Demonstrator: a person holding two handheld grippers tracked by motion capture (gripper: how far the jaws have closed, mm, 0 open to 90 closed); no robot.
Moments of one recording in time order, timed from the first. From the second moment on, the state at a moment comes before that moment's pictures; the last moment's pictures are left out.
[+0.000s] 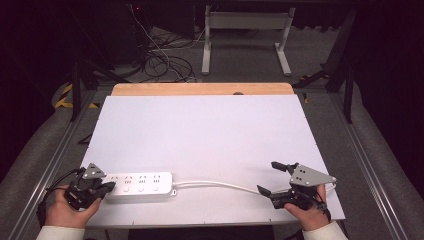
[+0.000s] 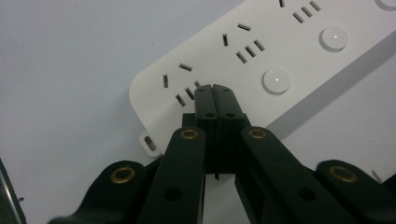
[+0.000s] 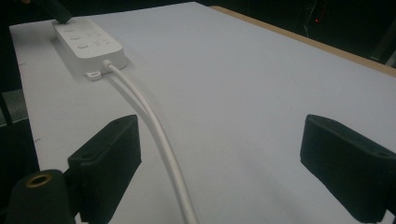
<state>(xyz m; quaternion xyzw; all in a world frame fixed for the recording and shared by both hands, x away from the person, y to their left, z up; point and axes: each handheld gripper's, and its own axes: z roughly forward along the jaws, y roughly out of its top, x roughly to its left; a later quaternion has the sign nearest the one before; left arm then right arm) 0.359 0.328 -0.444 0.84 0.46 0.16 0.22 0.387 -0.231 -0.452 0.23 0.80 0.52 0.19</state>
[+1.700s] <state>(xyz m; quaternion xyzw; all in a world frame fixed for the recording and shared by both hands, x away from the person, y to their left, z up) 0.351 0.301 -0.420 0.84 0.42 0.19 0.29 0.388 -0.230 -0.453 0.23 0.80 0.52 0.19</state>
